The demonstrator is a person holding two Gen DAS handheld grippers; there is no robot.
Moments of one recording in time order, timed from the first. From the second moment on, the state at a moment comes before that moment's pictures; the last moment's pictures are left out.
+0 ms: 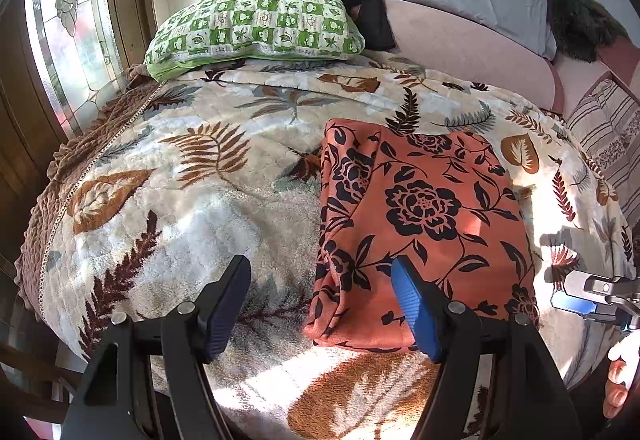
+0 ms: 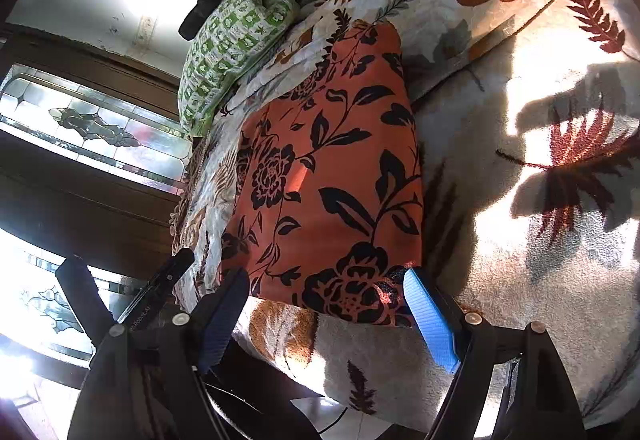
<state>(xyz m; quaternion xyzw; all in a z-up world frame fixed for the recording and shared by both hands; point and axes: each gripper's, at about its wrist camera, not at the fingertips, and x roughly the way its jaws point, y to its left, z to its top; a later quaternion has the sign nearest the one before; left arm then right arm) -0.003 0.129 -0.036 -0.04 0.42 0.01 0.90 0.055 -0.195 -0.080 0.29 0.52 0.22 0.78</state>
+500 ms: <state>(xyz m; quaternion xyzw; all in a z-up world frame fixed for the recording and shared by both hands) 0.088 0.159 -0.081 -0.18 0.46 -0.12 0.86 0.138 -0.210 -0.097 0.26 0.52 0.18 0.79</state>
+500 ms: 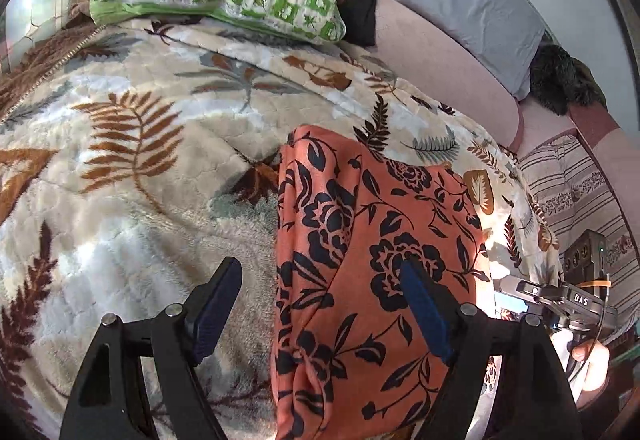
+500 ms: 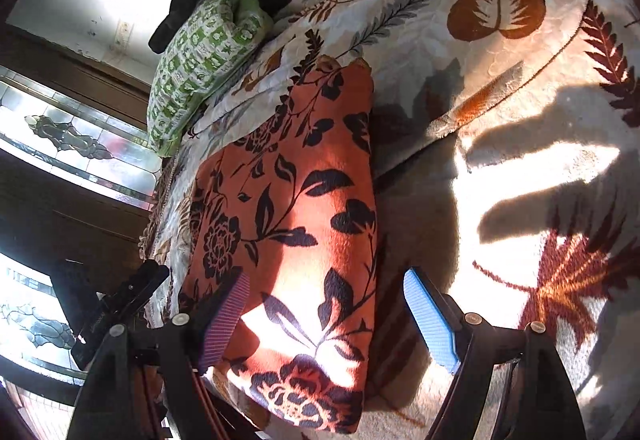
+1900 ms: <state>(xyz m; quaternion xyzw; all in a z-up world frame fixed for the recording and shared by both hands) 0.094 0.008 -0.066 -0.06 0.45 -0.15 0.88 0.132 -0.337 -0.042 0.23 0.44 0.09 0.86</state>
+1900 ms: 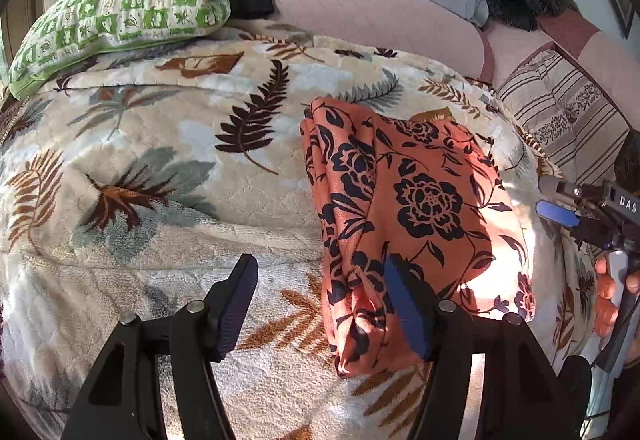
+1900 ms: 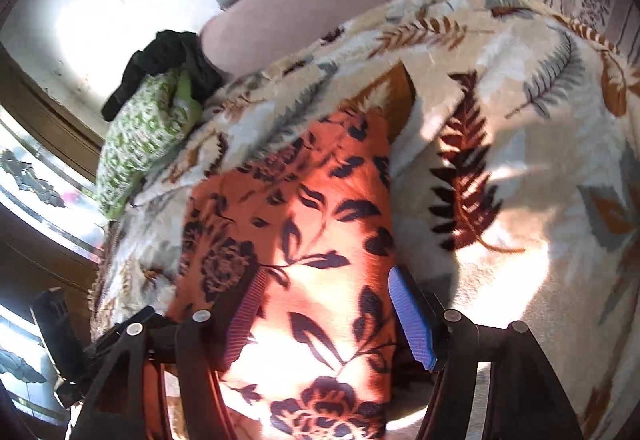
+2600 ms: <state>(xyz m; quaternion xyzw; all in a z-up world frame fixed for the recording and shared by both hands) 0.061 -0.009 -0.070 0.02 0.47 -0.11 0.88 0.215 -0.311 -0.088 0.27 0.50 0.09 0.82</state>
